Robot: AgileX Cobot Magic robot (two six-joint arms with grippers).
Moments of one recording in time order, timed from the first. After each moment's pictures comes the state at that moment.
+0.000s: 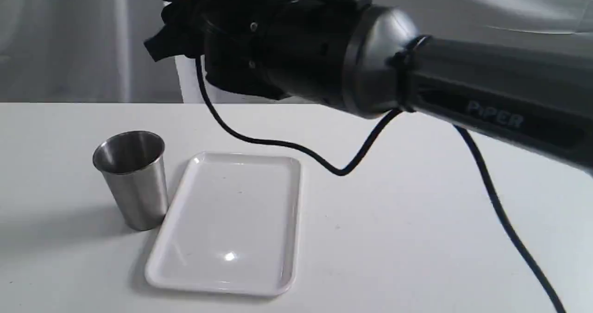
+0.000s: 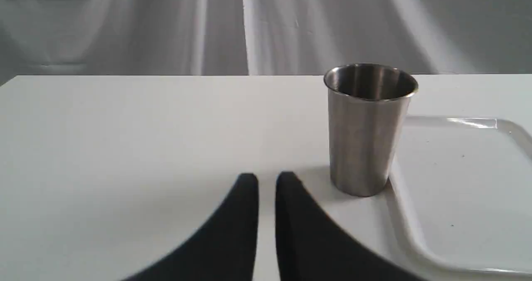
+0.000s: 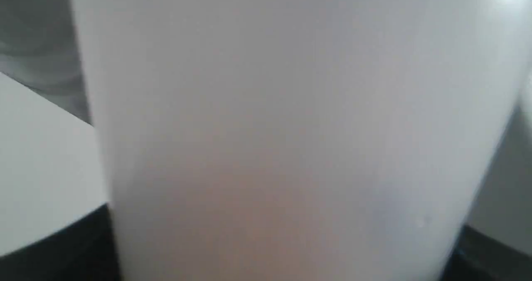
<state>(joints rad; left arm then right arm) 0.06 0.00 0.00 -0.03 0.27 0.04 0.72 2.07 -1.88 -1.29 0.65 1.03</state>
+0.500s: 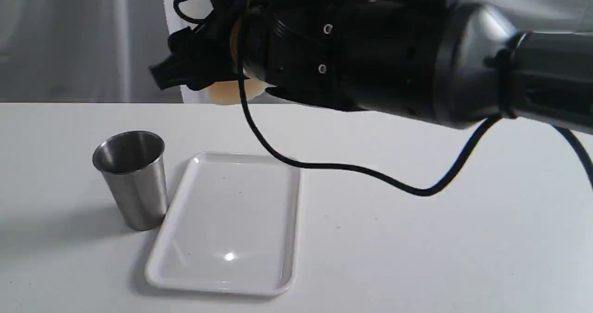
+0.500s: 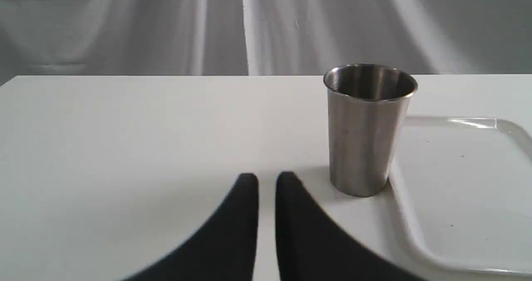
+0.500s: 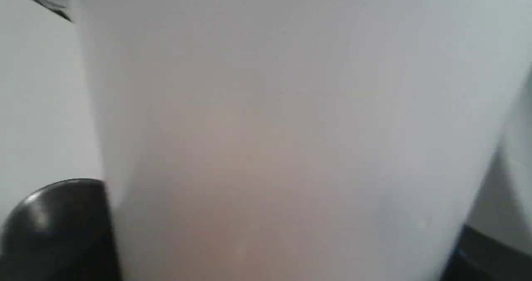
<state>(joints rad) 0.06 0.00 0.00 -0.03 0.27 0.04 0.68 1.91 -1.60 -1.12 0.35 1.05</state>
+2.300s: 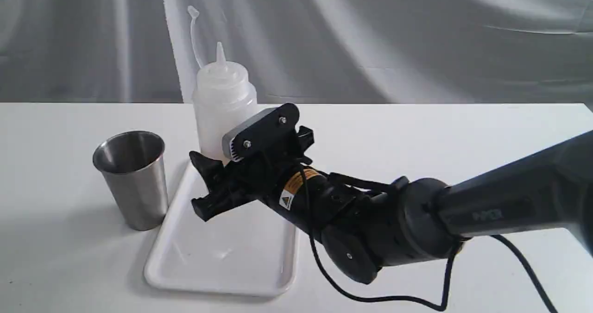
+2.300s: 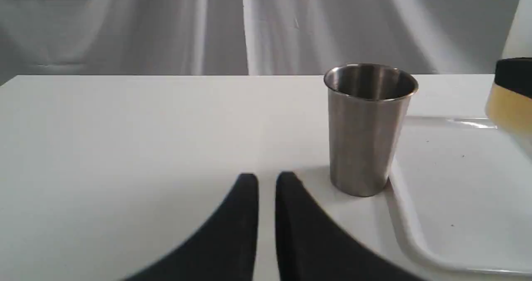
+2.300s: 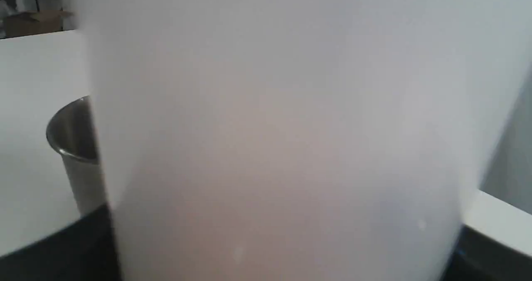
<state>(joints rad) 0.06 0.00 0.00 -0.03 0.27 0.04 0.56 2.15 -1.15 -0.06 -0.79 -0.05</state>
